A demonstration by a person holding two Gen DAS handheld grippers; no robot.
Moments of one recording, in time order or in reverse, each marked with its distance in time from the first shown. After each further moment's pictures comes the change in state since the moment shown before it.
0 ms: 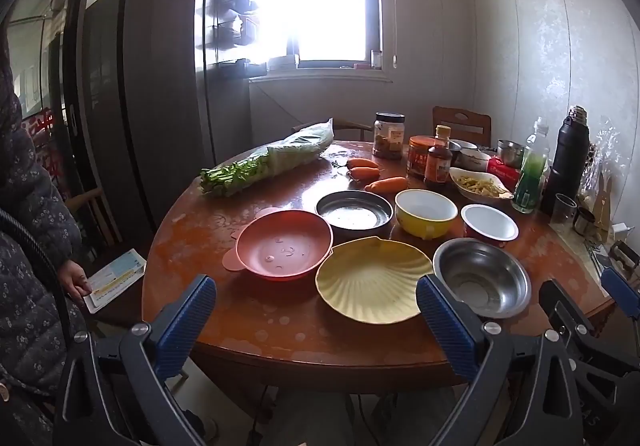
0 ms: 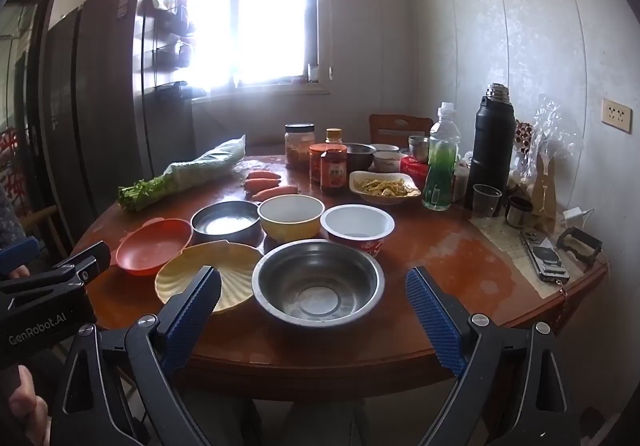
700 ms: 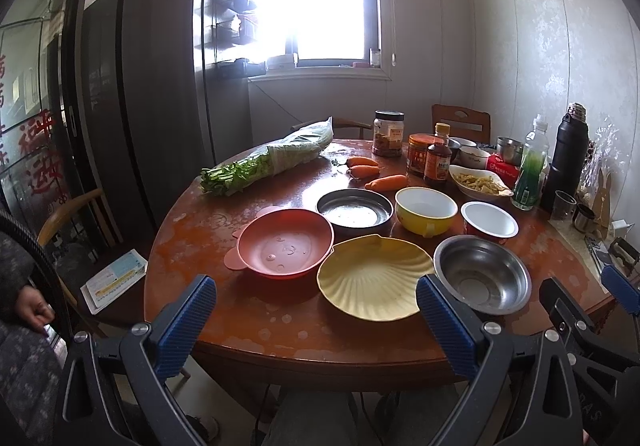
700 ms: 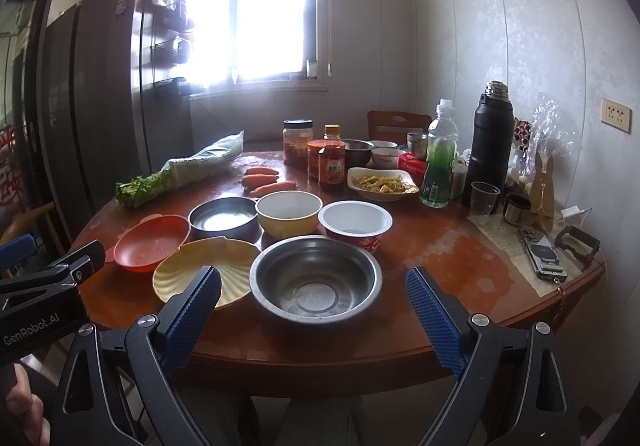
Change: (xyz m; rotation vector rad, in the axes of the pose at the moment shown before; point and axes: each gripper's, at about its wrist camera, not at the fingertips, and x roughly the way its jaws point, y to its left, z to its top) left arm -0.003 0.006 -0.002 0.005 0.002 -0.003; right arm 0.001 0.003 0.003 -0.007 0.017 -0.016
